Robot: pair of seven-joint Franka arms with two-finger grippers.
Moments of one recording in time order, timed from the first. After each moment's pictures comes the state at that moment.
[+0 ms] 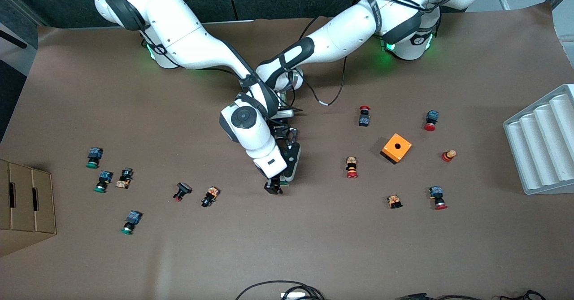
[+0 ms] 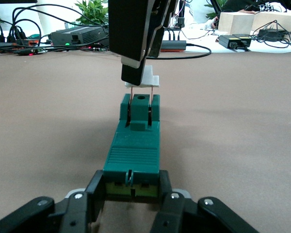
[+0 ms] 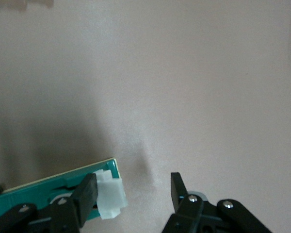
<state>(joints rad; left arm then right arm) -0.72 1.03 -0.50 -1.61 1.94 1.81 -2.43 0.70 0.77 -0.05 -1.57 0.04 2.71 -0.68</state>
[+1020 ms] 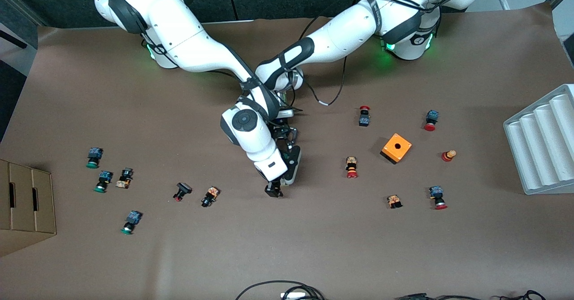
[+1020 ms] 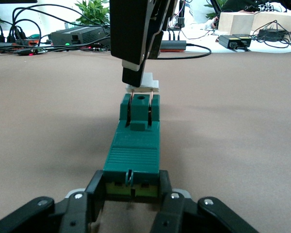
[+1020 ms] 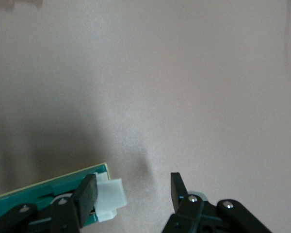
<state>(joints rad) -0.72 1.04 -0.50 -1.61 1.94 1.81 -2.43 0.70 0.80 -0.06 -1.53 0.04 2.72 -0.68</state>
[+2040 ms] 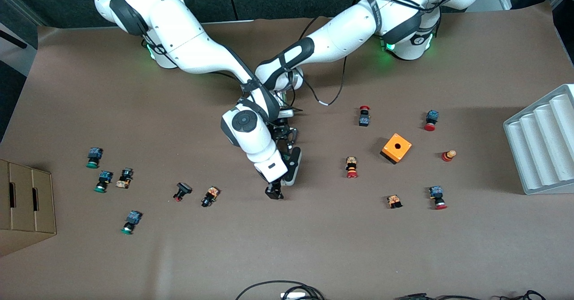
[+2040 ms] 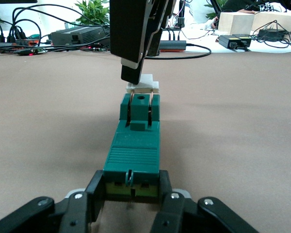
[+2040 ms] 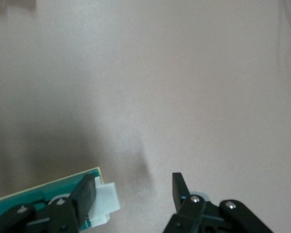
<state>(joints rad) -0.72 1.04 -0.50 -1.61 1.94 1.81 -2.43 0.70 0.81 -0.06 -1.52 0.05 2.74 -0.68</state>
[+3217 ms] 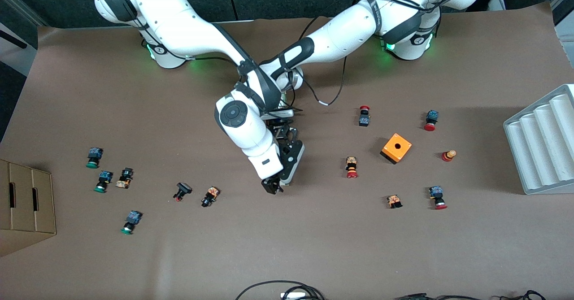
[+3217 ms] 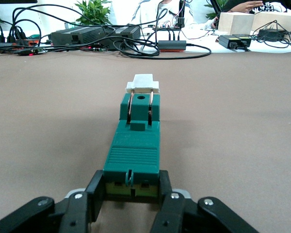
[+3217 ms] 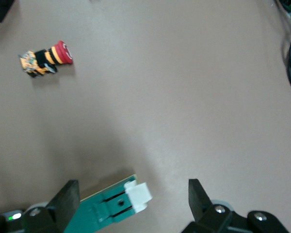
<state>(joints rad) -0.72 1.04 -0.50 -1.61 1.94 1.81 -2.43 0.71 0.66 -0.06 -1.49 0.25 2.49 -0.62</state>
